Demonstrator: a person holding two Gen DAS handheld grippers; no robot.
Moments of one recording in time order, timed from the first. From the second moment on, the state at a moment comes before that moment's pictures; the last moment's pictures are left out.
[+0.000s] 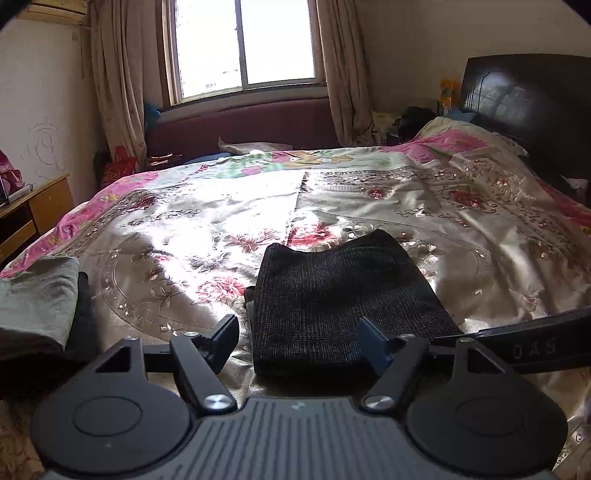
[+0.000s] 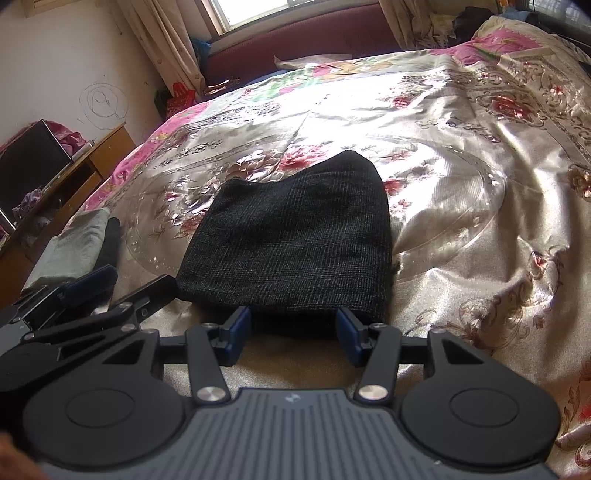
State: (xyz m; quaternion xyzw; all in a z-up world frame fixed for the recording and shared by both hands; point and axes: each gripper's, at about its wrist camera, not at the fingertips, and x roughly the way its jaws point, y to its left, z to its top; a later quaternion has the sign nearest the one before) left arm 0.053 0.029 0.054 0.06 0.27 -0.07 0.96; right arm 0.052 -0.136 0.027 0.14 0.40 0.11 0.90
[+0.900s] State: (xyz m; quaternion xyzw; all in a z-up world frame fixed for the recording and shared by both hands) left arm 0.029 0.029 0.043 0.08 0.27 -0.06 0.96; right arm 0.030 -0.140 0.013 0.14 0.41 0.10 0.90
